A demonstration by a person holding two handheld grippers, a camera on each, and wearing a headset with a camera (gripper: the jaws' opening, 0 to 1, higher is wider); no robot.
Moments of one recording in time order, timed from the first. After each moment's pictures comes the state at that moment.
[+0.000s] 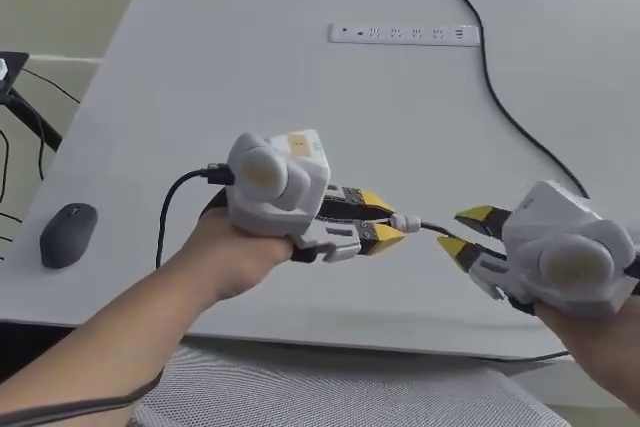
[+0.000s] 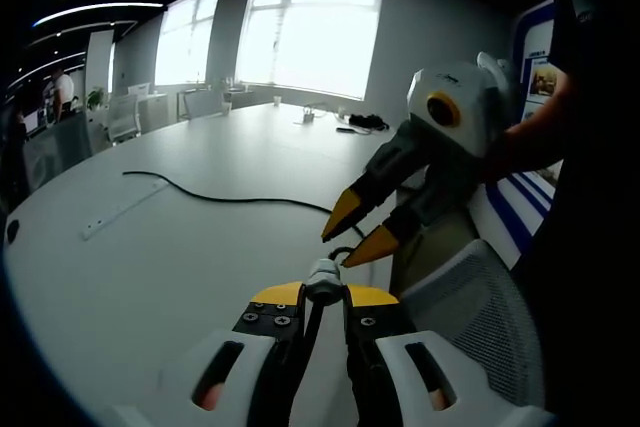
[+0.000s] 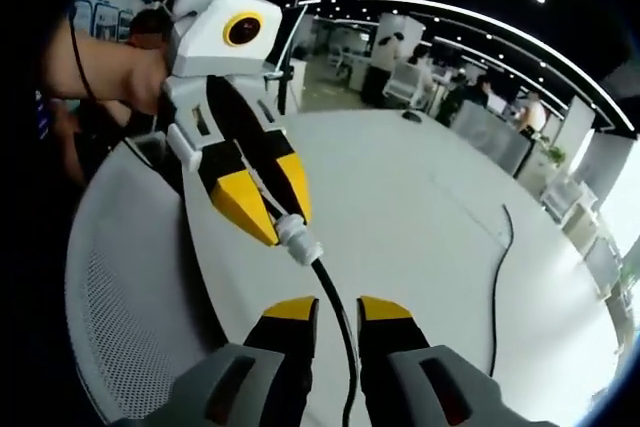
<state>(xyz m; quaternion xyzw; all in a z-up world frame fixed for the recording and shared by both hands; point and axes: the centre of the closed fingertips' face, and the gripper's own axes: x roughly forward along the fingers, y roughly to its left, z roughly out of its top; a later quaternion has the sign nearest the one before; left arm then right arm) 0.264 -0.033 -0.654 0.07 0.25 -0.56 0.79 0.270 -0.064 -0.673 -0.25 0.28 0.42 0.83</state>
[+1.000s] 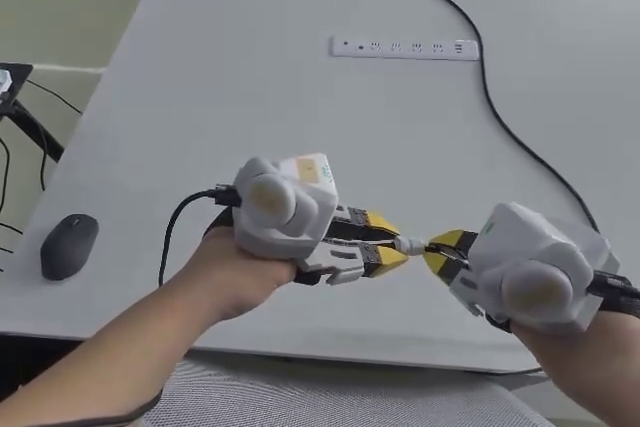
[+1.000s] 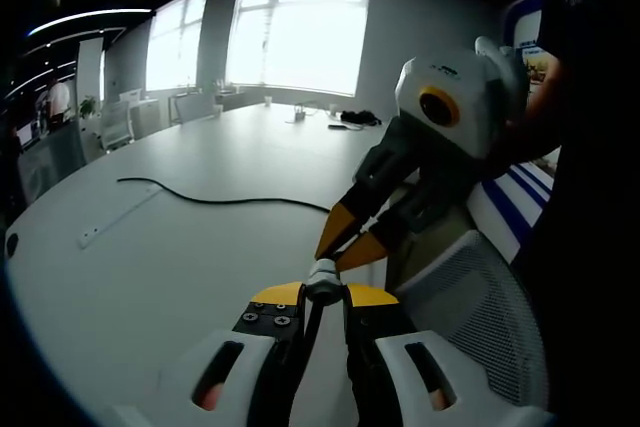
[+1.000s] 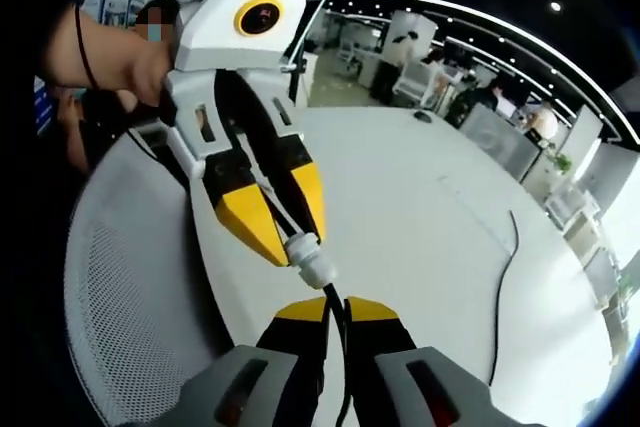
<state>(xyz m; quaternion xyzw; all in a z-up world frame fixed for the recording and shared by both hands) 0.256 -0.036 -0.654 0.08 0.24 -0.57 0.78 0.266 -0.056 -0.676 -0.26 0.28 0.42 0.82</state>
